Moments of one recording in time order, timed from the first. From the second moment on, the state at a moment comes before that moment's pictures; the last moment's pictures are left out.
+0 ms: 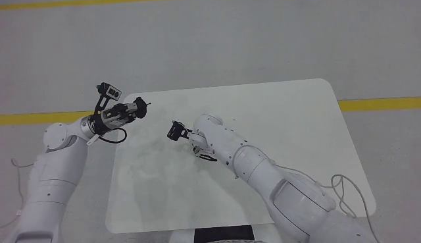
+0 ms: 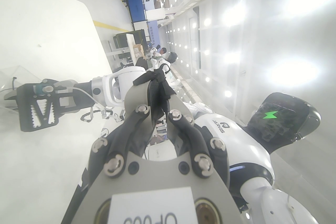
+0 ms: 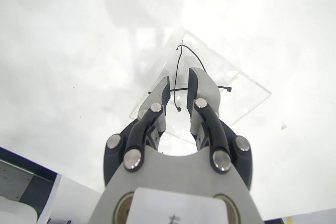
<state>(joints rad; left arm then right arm) 1.15 -0.94 -1.39 -1.14 -0.85 -0.34 -1.39 -0.76 -1.82 0.66 -0.69 -1.33 -0.31 1.06</state>
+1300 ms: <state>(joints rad) 1.15 -0.94 -1.39 -1.14 -0.85 -0.34 -1.39 -0.77 -1.81 0.68 -0.79 -1.36 -0.29 1.11</state>
